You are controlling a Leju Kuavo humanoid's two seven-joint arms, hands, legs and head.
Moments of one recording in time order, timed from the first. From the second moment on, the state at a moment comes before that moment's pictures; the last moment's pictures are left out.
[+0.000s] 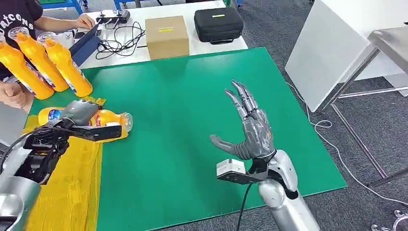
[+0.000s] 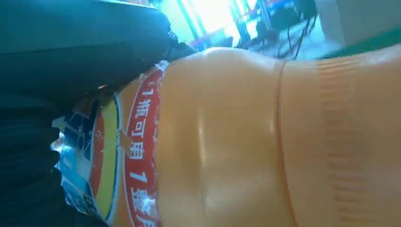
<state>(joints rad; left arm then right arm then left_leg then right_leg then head) -0.77 0.19 -0.35 -0.72 -1.24 -0.09 -0.26 -0.12 -0.03 0.32 -1.76 0.73 -0.30 -0.29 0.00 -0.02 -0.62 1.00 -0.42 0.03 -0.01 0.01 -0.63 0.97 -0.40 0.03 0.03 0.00</state>
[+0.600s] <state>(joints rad) -0.81 0.16 -0.37 -0.53 -1.23 -0.12 -0.22 -0.10 -0.02 0.32 -1.76 0.75 -0.29 -0.28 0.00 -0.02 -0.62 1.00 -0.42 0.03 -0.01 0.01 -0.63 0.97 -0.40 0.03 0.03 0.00</state>
